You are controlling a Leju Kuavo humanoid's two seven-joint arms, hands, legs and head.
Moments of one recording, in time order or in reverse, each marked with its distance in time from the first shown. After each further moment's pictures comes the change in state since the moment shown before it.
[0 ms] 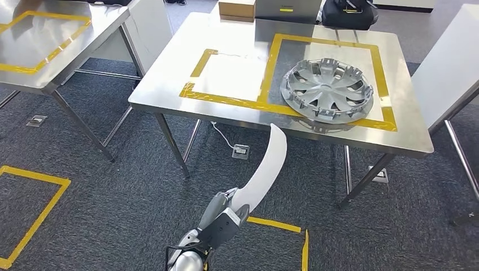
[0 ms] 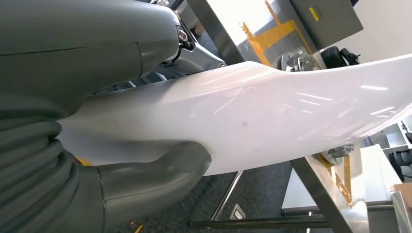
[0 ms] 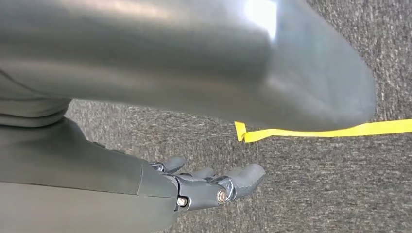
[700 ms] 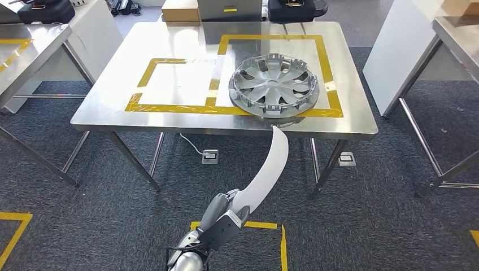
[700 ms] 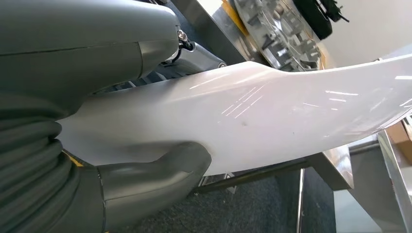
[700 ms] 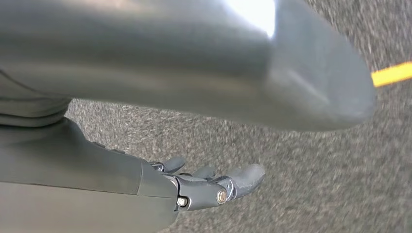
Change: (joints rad) left arm -0.007 0.000 0.000 0.019 -0.008 -0.003 -0.008; right arm 0.000 -0.001 0.000 0.000 0.005 0.000 0.003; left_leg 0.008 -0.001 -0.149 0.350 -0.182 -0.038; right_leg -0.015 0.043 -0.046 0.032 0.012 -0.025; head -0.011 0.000
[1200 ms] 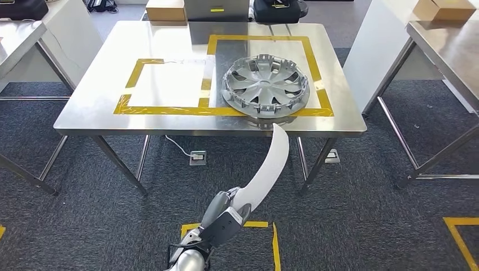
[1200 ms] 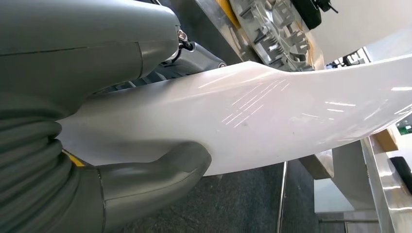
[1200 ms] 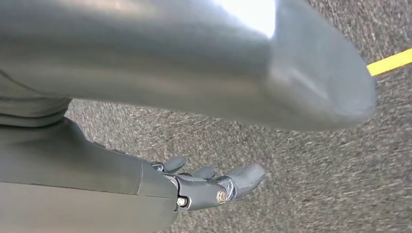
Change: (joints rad) left arm -0.008 -0.008 0.000 0.009 0.018 0.004 0.003; right arm 0.002 -0.001 0.000 0.000 0.002 0.002 0.007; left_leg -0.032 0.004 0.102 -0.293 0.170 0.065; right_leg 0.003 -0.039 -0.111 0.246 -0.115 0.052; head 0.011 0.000
